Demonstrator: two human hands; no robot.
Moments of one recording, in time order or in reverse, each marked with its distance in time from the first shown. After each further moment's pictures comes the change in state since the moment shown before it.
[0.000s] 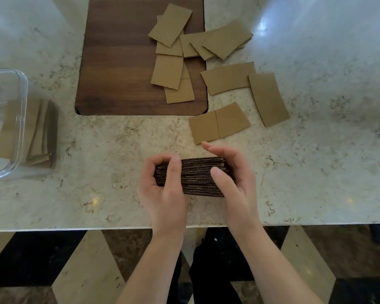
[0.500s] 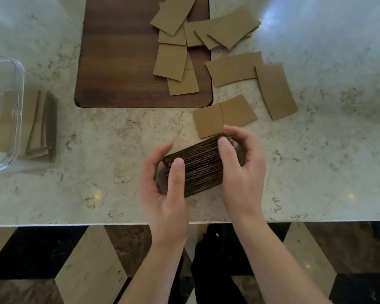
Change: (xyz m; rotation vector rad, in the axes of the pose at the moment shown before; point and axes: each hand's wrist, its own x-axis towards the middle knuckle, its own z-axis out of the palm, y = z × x) left_hand -0.012 0.001 -0.014 0.011 -0.071 0.127; right_hand 0.017 -0.005 0.016 -0.125 0.271 0.027
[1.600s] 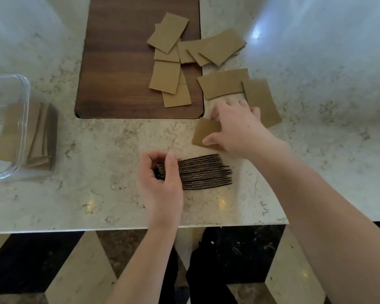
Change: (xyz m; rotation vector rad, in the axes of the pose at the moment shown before) left_hand 0.026 -0.001 0.014 0.232 0.033 -0.069; right_hand 0.114 -0.044 0.000 -1.324 -0.606 -0.130
